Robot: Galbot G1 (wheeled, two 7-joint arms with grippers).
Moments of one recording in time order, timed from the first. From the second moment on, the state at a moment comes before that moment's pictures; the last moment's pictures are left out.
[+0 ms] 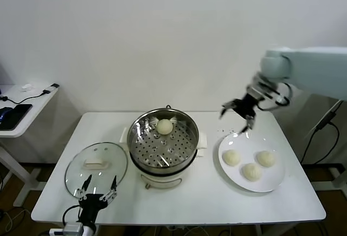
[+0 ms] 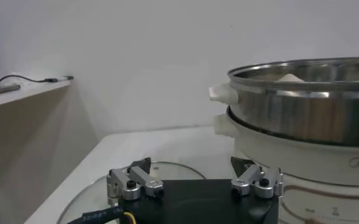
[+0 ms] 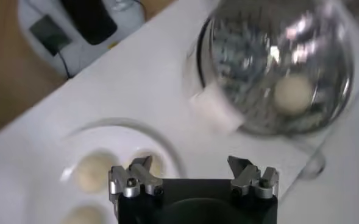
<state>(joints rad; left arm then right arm) 1.72 -1.46 -0.64 -2.01 -0.08 0.03 0.02 1.06 0.84 -2.07 1.40 0.64 0.20 -0.90</state>
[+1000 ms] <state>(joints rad) 1.75 -1.47 -0.66 -2.02 -0.06 0.03 0.02 0.49 0.86 -1.67 1.18 0.60 -0.25 -0.81</state>
